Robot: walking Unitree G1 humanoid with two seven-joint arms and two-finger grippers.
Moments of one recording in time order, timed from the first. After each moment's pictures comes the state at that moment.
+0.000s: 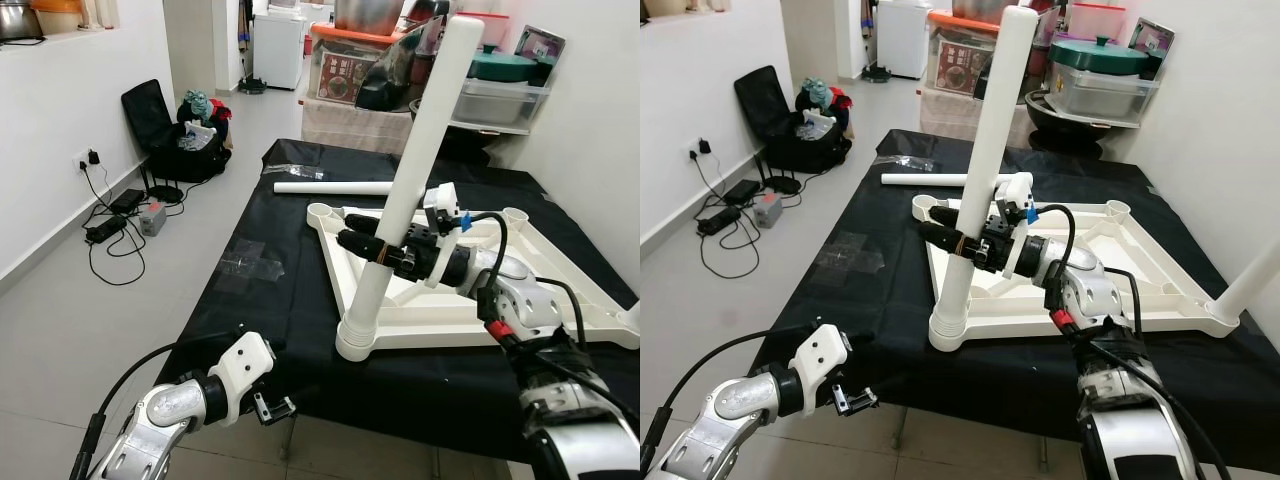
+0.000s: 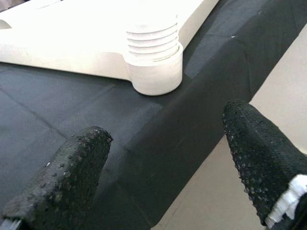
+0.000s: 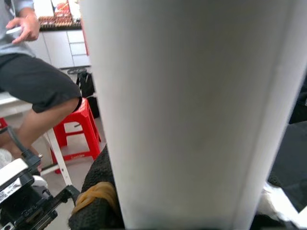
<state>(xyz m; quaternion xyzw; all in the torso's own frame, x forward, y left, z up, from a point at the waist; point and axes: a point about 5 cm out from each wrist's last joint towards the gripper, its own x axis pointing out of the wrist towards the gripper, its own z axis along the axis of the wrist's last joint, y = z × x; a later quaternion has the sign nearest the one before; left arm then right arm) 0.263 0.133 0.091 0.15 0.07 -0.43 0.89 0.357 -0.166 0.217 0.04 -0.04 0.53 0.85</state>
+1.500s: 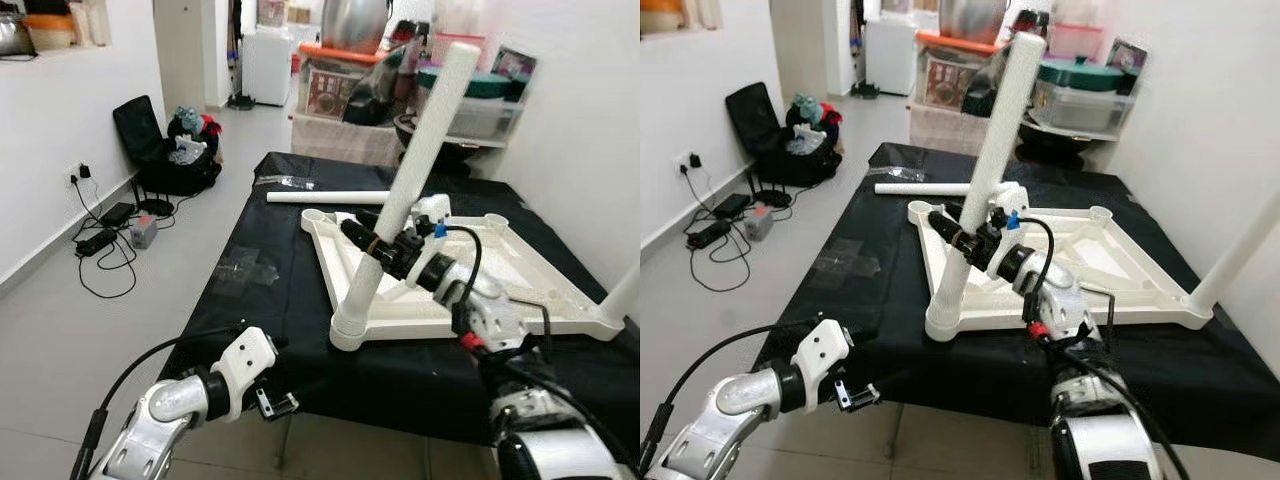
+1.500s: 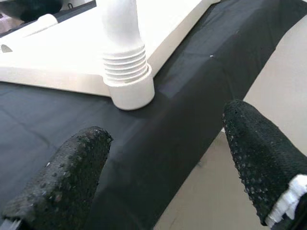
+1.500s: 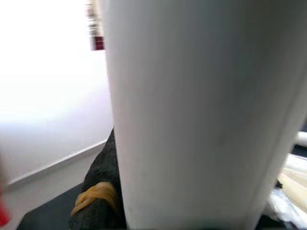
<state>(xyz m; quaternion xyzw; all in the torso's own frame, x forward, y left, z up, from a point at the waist) 0.265 0.131 0.095 0.15 0.07 -0.43 0.89 0.369 -0.159 0.176 0.07 -0.04 0.28 0.96</state>
